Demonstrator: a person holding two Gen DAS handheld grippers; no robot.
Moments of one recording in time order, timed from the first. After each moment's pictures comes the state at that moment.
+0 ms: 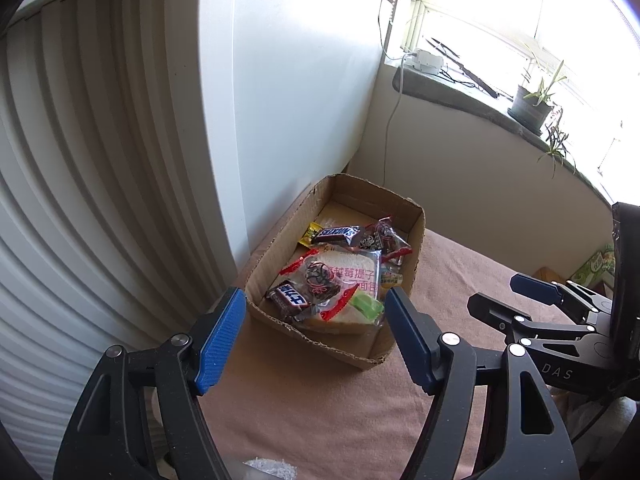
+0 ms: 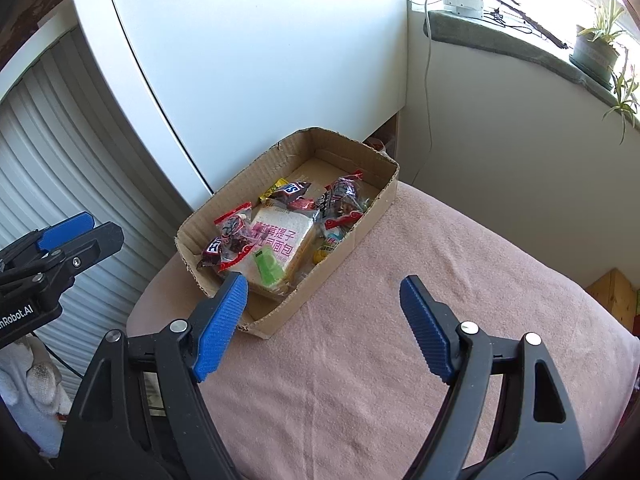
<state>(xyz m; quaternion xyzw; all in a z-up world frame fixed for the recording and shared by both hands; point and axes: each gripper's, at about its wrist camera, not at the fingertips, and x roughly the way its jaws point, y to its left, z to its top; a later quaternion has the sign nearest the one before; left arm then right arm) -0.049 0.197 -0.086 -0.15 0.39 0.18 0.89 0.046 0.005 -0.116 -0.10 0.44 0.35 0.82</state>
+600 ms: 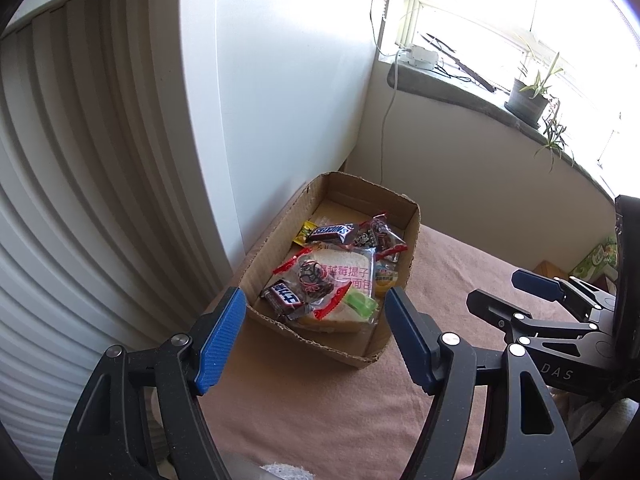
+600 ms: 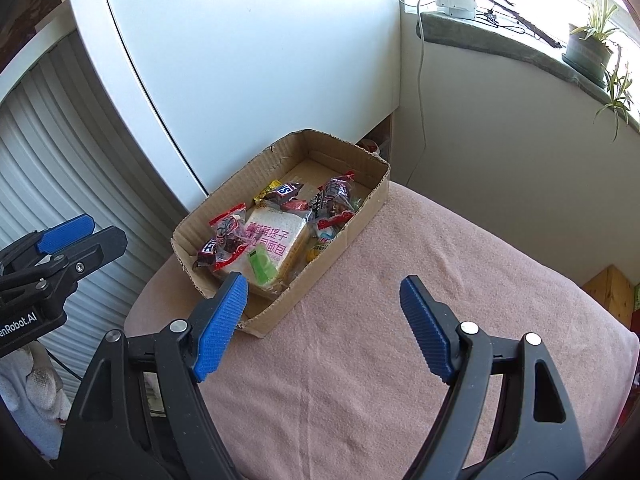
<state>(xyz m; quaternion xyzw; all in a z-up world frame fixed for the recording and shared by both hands) -0.045 0.191 -0.085 -0.14 0.40 0.17 0.89 0.045 0.002 -0.112 -0.11 0.44 0.35 0.82</state>
